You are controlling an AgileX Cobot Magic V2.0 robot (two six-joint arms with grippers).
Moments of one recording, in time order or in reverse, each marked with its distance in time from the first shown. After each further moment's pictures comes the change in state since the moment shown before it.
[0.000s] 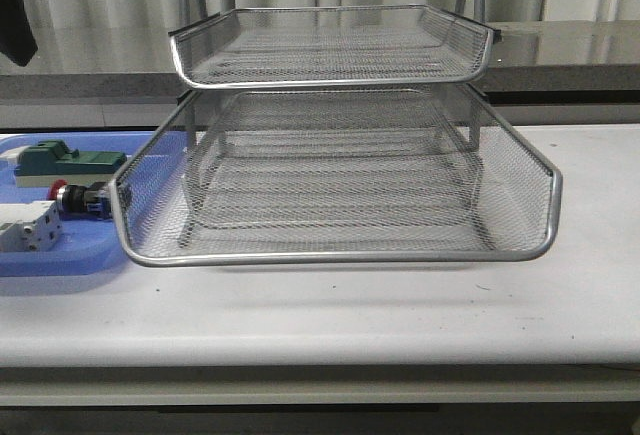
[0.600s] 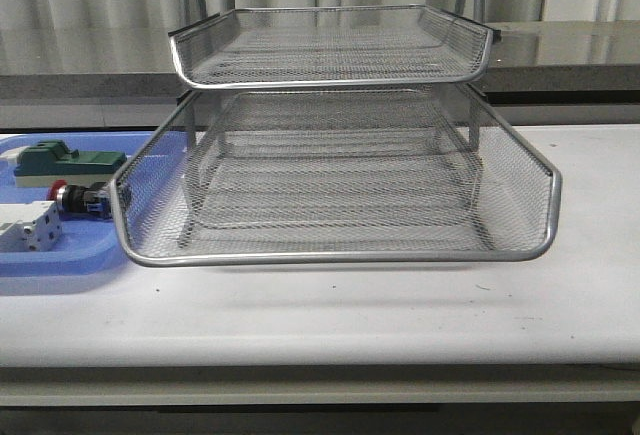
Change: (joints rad) left arm 0.002 -0.115 0.075 0.019 0.014 -0.062; right arm 0.000 0.000 0.000 0.000 -0.002 0.000
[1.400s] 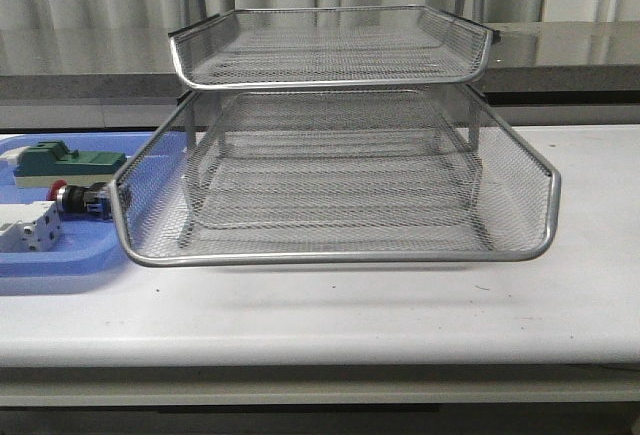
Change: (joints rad) left arm 0.000 -1.275 0.908 0.000 -0.484 -0.136; right arm 0.000 0.000 0.000 0.000 -0.004 0.000
